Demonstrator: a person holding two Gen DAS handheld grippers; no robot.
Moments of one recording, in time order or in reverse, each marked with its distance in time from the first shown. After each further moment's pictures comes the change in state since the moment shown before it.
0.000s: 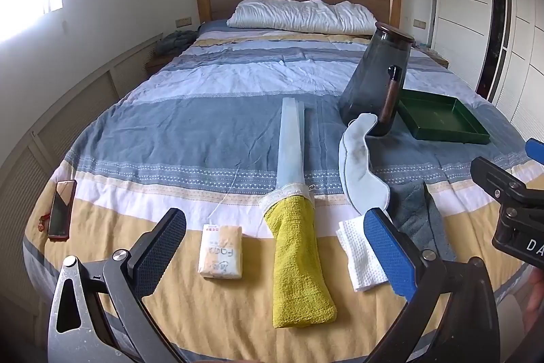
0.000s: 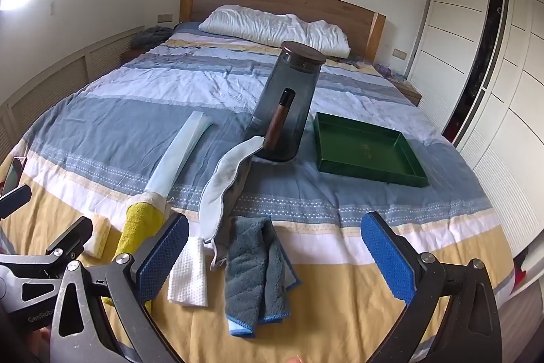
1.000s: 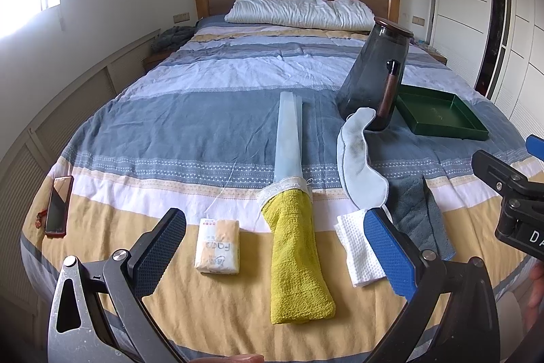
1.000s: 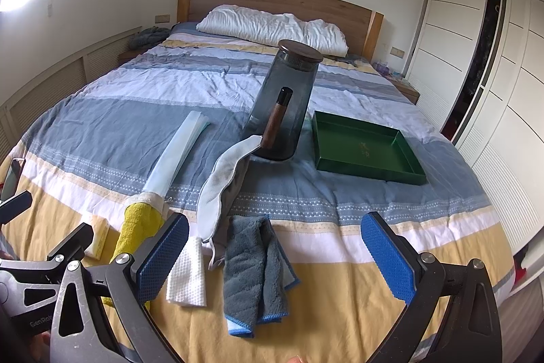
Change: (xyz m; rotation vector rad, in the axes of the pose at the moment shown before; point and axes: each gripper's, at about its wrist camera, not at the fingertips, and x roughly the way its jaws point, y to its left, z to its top) left arm 0.003 -0.001 -0.004 -0.004 0.023 -0.015; right arm 0.001 0.000 0.000 0.000 -0.001 -0.007
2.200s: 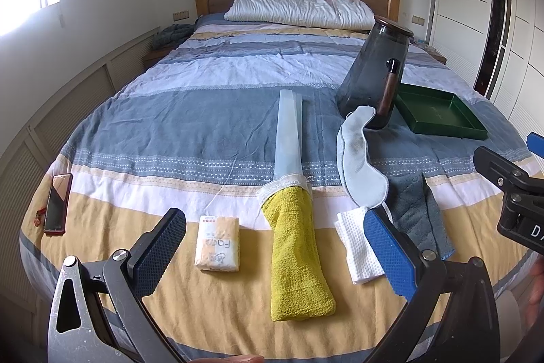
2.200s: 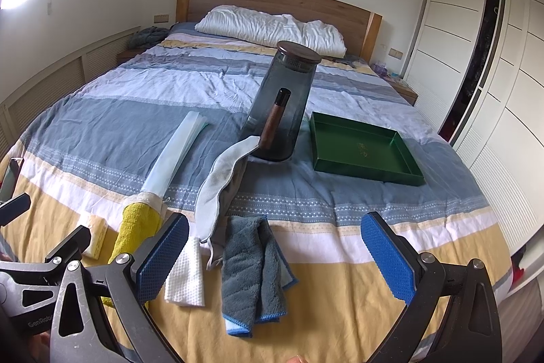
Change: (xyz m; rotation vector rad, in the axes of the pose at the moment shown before) left arm 0.000 0.003 -0.001 -0.006 0.012 -0.010; right arm -0.002 0.000 -0.001 0.002 -0.006 -0.011
